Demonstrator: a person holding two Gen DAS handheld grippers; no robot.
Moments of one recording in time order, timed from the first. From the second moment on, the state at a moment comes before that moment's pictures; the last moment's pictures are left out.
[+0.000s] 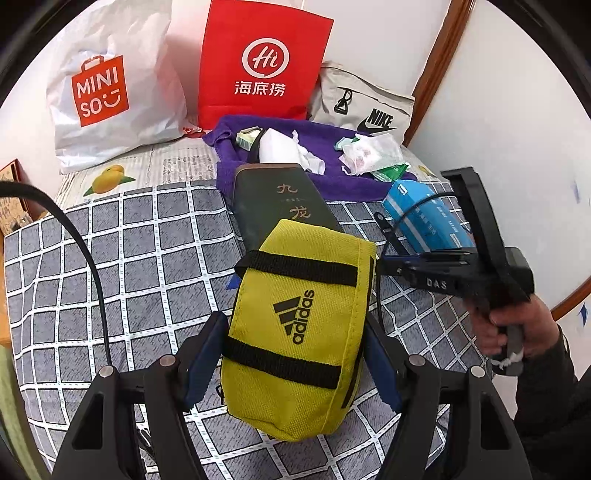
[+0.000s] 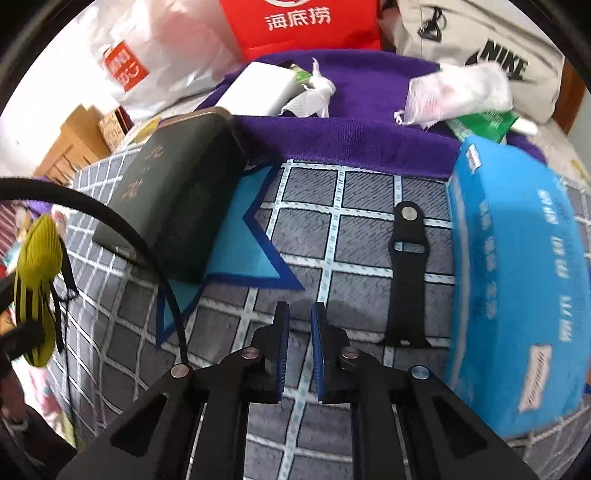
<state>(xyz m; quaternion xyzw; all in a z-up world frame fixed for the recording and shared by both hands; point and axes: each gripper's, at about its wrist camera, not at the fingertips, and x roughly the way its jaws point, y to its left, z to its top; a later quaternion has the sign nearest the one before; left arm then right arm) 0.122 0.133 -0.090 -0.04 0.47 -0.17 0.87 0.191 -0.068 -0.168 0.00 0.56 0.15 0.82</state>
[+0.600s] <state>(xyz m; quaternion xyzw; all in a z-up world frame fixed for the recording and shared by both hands) 0.120 0.136 -0.088 -0.04 0.46 -0.18 0.87 0.229 -0.070 -0.180 0.00 0.51 0.00 0.86</state>
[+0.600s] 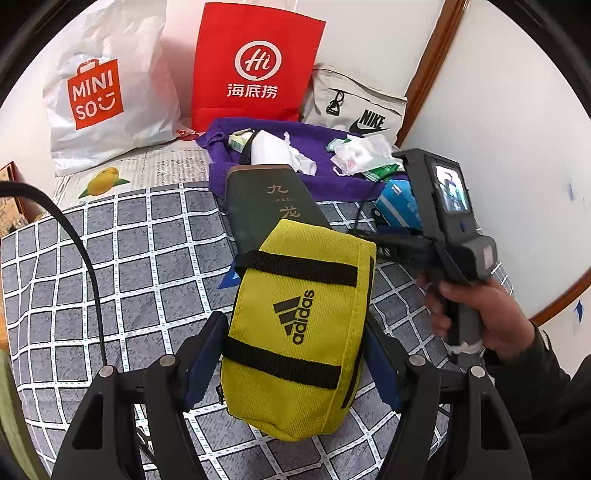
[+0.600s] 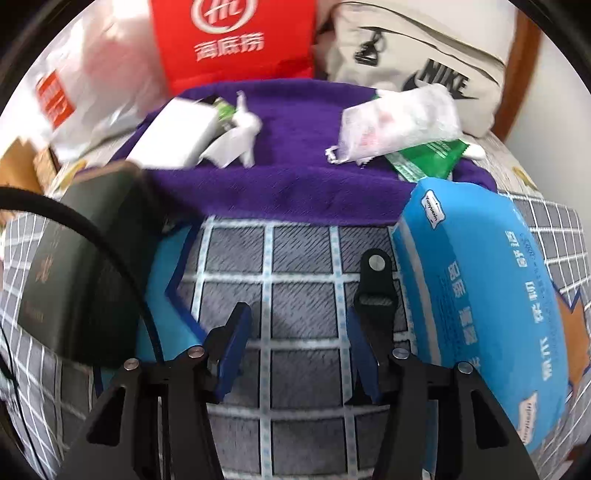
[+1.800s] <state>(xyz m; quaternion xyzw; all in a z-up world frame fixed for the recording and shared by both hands) 0.120 0.134 -0.091 -0.06 0.46 -0.20 0.86 0.223 -0.064 -0.179 -0.11 0.48 -0.04 0.87</state>
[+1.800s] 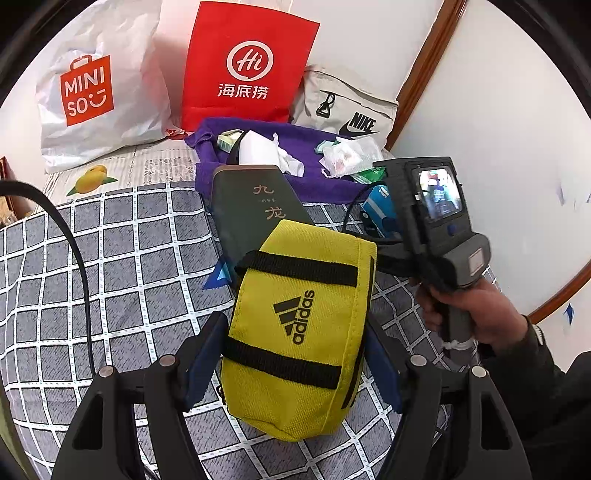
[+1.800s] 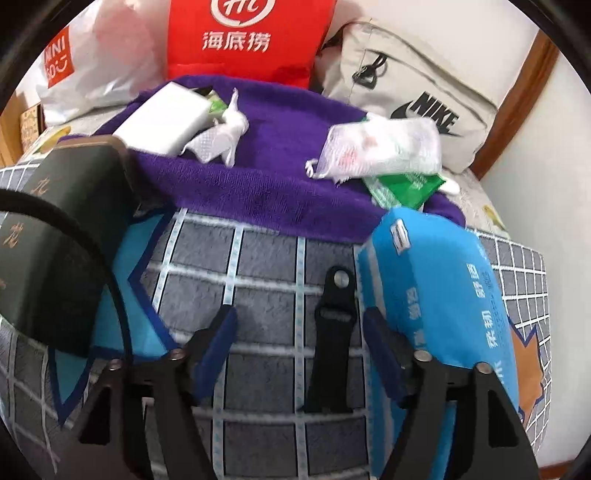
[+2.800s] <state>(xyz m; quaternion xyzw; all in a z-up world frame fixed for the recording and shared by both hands) 0.114 0.134 -0.087 -0.06 0.45 -0.21 0.86 0.221 -0.068 -0.164 -0.06 0.55 0.08 0.83</state>
